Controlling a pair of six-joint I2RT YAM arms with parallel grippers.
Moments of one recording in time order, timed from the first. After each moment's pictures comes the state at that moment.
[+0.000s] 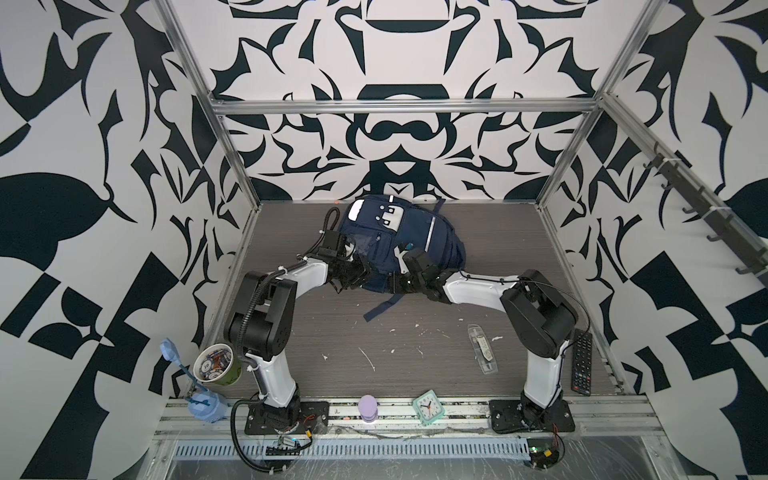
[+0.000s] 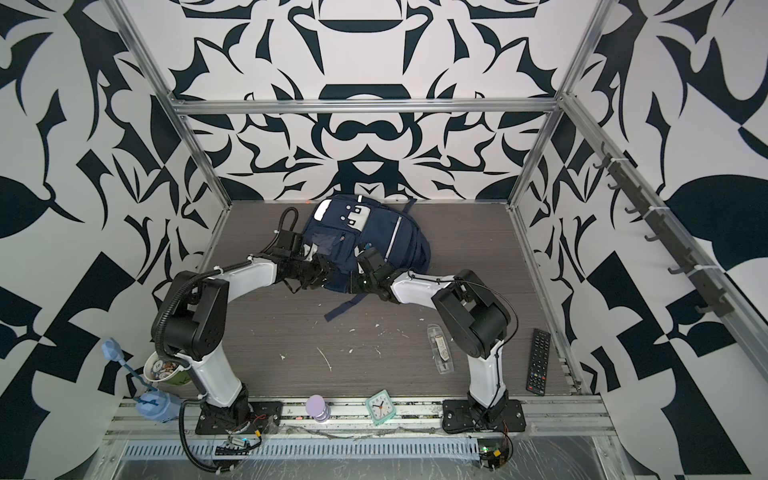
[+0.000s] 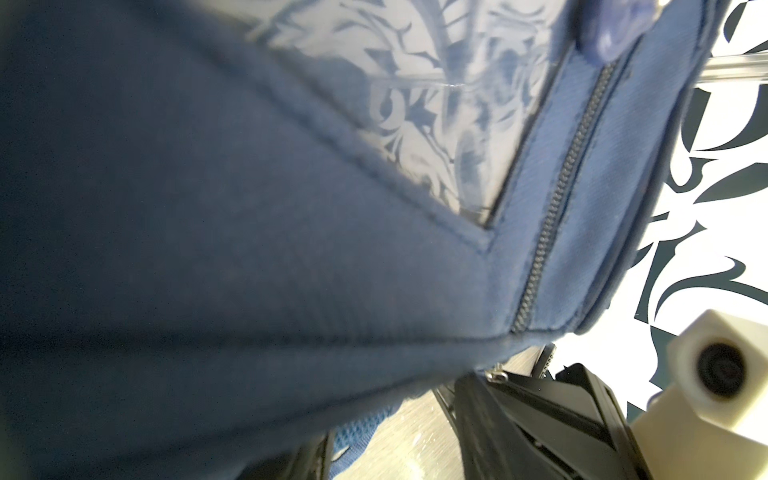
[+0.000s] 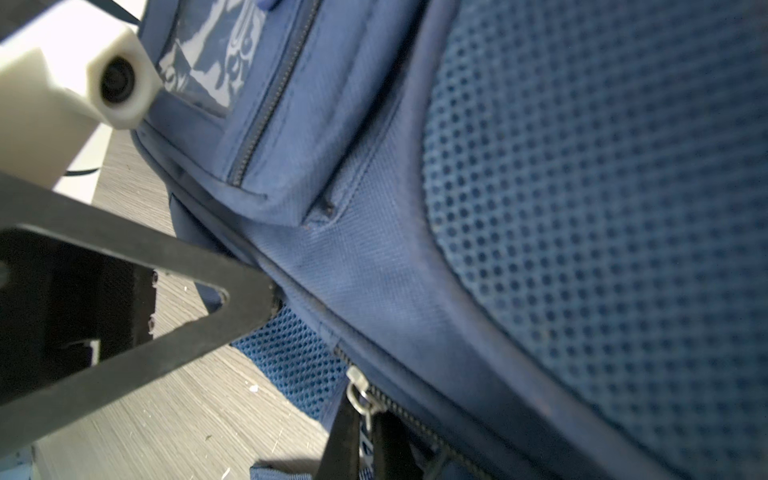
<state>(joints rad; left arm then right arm) -0.31 1.79 1.06 -0.22 0.58 -0.80 0.73 1.92 1.17 -0.01 -0.15 0.60</state>
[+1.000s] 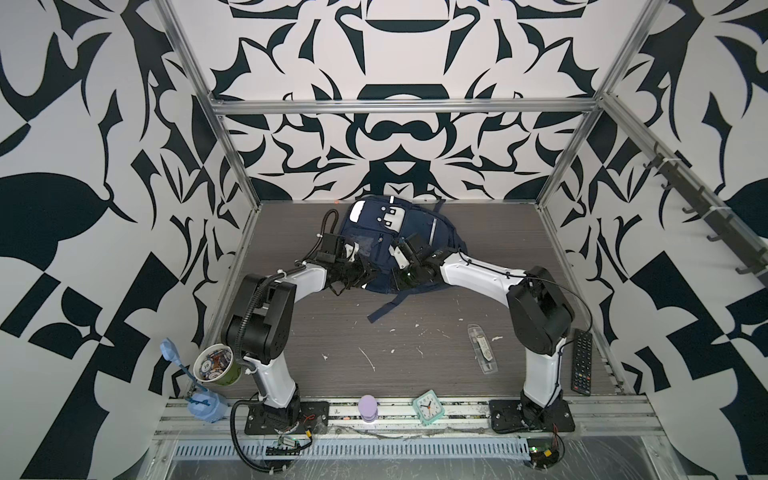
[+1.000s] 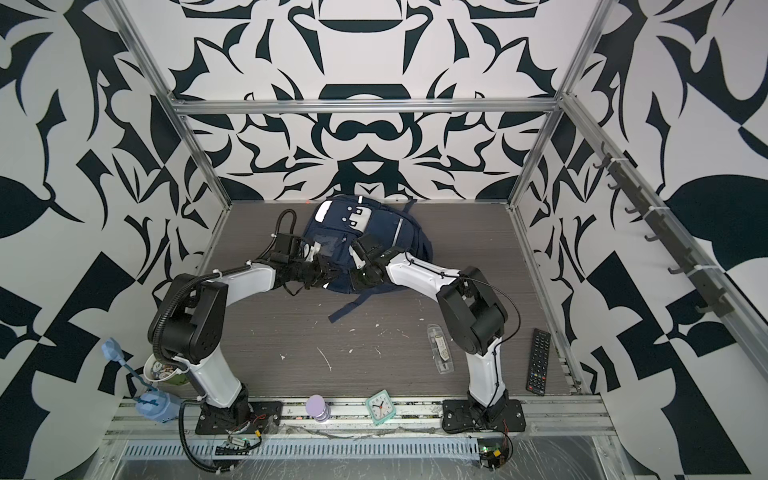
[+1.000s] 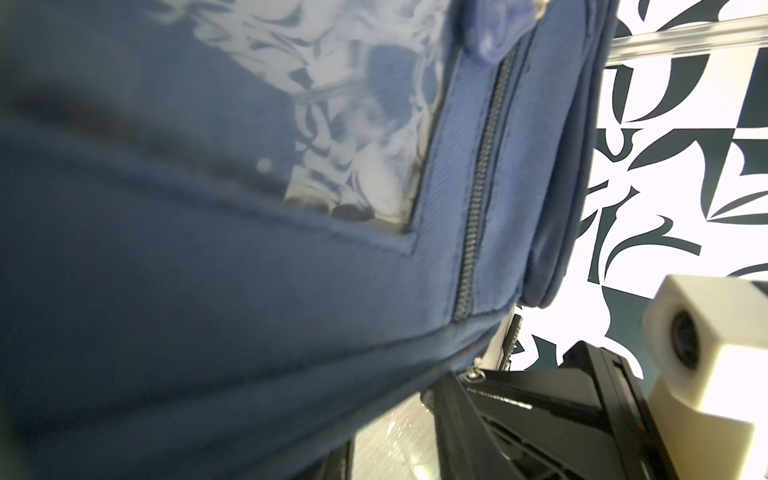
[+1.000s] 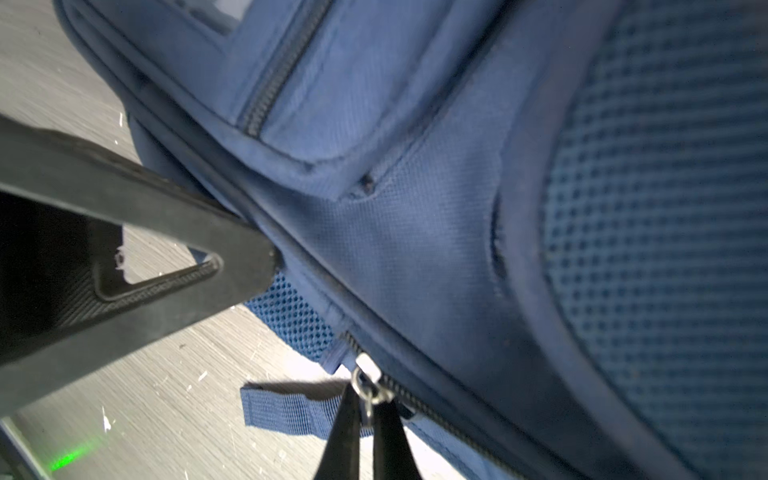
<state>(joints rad) -0.32 1.76 0.98 -0.06 0.68 -0.82 0.71 1.95 1.43 -0.51 -0.19 0.39</state>
